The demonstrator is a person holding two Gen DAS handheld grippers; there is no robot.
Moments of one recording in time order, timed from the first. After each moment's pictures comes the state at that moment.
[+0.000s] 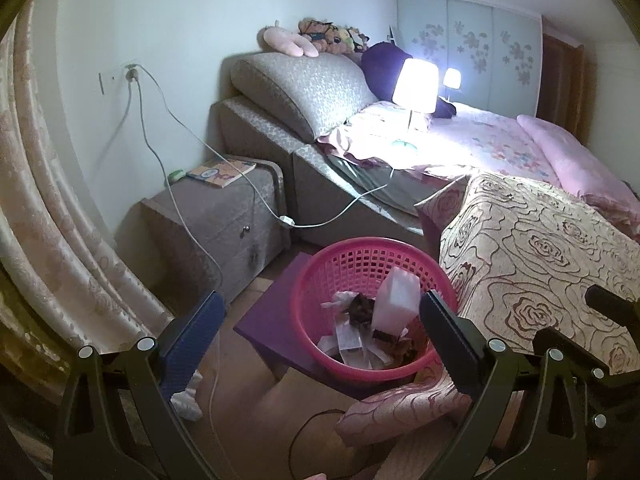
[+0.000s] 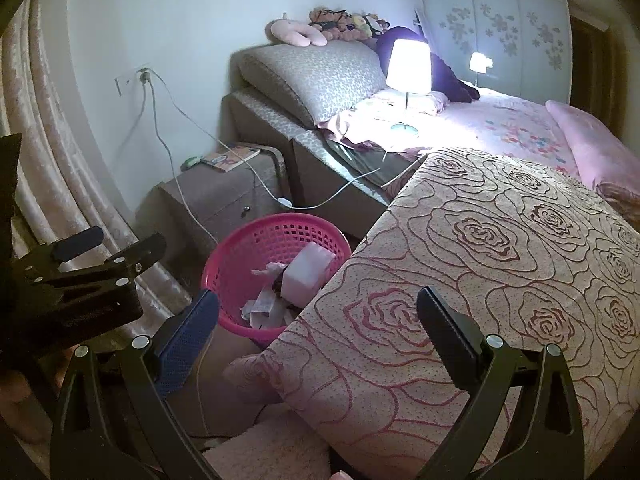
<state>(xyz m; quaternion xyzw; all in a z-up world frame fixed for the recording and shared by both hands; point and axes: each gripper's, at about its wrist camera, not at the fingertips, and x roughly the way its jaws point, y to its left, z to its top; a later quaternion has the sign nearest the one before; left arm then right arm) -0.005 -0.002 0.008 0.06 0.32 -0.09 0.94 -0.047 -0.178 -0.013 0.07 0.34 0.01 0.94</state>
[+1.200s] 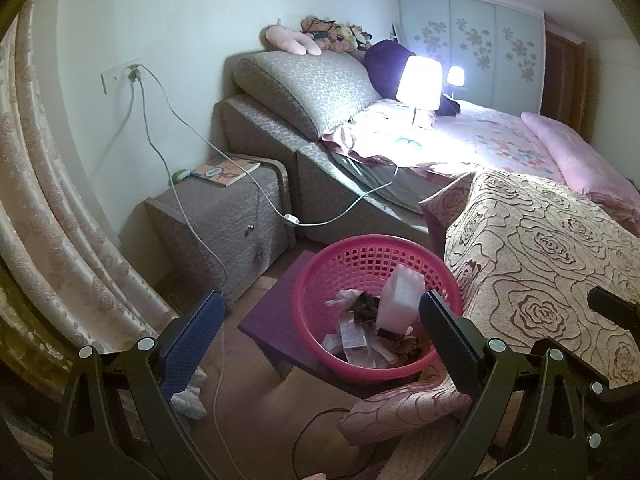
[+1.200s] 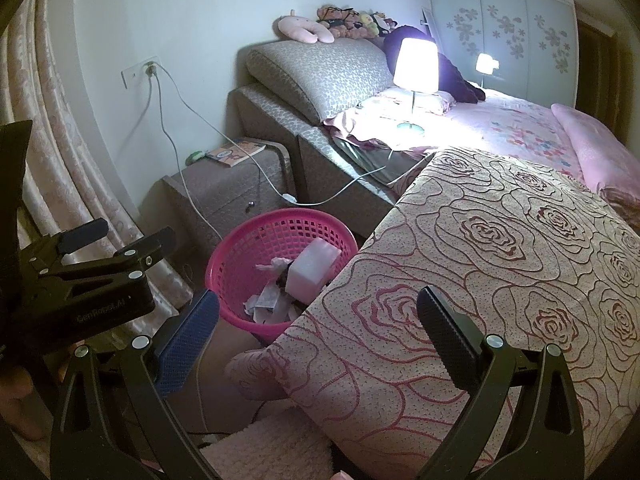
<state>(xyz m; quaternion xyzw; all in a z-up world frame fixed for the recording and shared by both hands) -0.004 0.003 0.005 0.06 0.32 -0.08 0.94 -0.047 -0.173 -0.014 0.06 0.34 0.02 0.94</state>
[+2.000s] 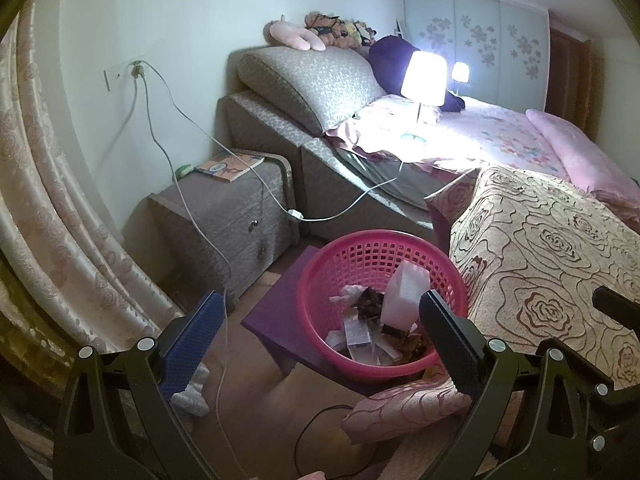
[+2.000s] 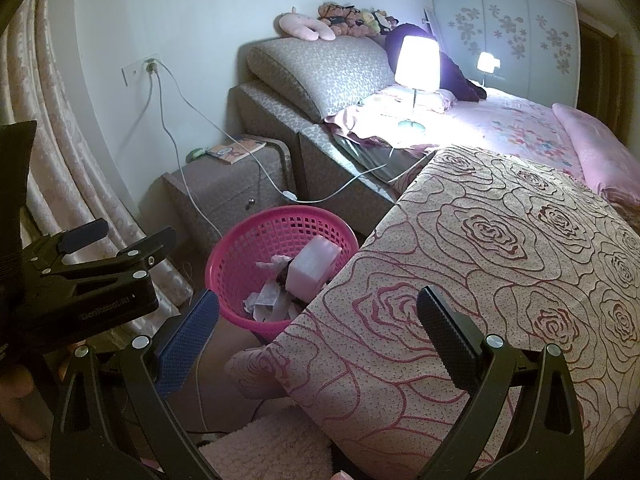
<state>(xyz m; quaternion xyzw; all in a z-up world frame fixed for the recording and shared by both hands) -0.003 0.011 0.003 0.06 0.33 -0.07 0.94 -0.047 -0.171 -0.015 0.06 0.34 0.02 0.94</state>
